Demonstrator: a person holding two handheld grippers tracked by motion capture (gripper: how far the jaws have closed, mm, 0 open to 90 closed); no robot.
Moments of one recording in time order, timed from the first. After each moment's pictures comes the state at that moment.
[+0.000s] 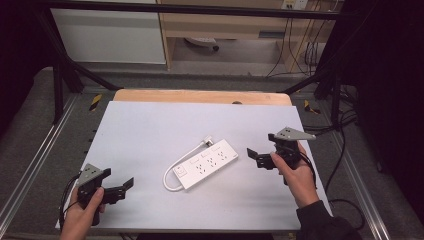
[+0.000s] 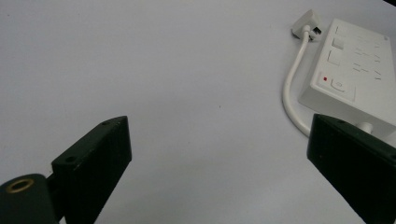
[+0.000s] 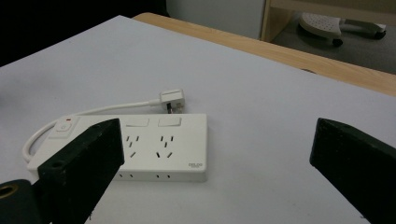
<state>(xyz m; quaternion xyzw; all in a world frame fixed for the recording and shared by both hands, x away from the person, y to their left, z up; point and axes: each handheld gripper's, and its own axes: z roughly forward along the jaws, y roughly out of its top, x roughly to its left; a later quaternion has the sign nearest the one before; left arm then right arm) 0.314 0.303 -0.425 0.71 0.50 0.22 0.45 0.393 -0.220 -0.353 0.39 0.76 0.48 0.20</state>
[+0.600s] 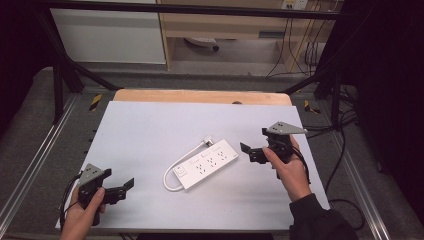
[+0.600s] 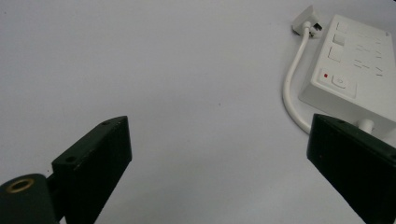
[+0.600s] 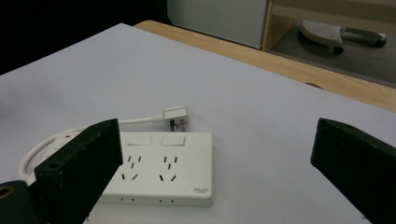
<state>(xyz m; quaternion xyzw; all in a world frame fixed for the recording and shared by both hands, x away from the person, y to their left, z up) 0.315 0.302 -0.426 0.72 0.49 0.22 0.44 0.406 -0.201 -0.348 0.39 0.76 0.49 0.21</state>
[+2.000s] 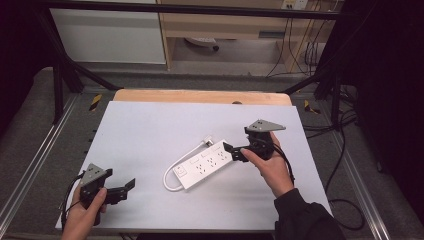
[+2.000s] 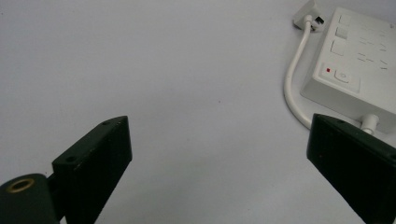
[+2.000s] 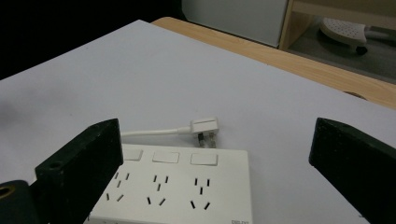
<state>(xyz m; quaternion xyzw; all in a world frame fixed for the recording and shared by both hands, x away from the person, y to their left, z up) 0.315 0.299 -0.427 0.72 0.49 0.22 0.43 0.418 -0.157 -0.354 0.37 0.77 0.49 0.19</state>
